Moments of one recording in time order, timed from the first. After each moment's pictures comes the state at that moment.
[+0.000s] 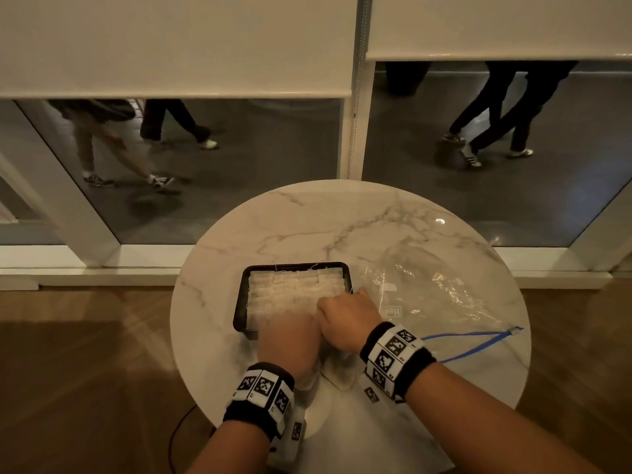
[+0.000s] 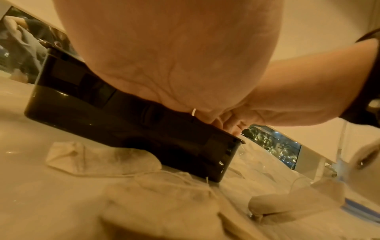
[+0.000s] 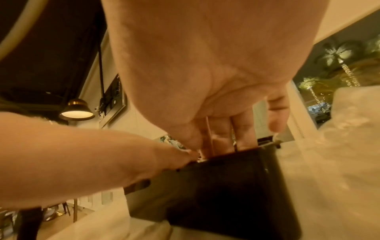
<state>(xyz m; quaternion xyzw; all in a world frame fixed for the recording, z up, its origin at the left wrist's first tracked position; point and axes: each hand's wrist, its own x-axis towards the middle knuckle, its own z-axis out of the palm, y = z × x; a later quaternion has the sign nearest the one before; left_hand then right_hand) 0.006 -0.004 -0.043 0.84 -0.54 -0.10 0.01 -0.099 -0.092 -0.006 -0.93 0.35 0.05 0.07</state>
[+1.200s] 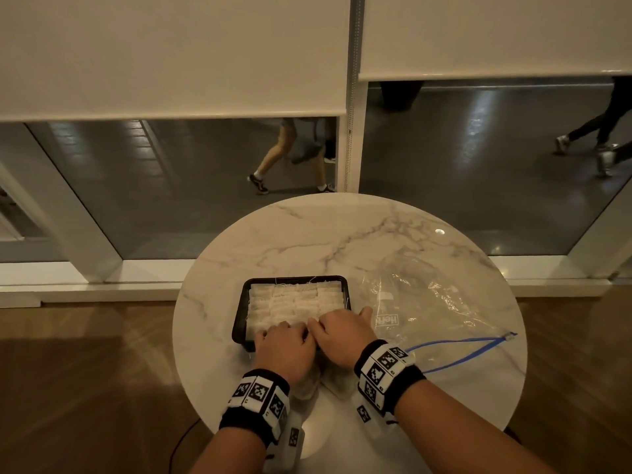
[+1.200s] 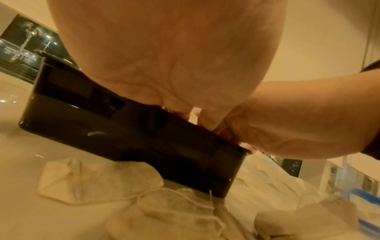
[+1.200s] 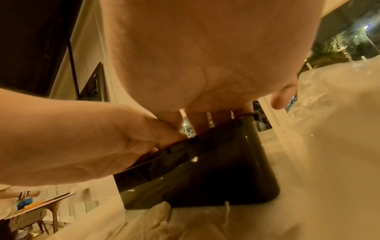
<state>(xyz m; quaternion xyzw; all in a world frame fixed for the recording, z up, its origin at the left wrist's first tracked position) 0.019 -0.006 -0.049 0.83 -0.54 -0.13 0.03 -0.098 -0.085 -0.025 -0.90 0.41 0.00 0.15</state>
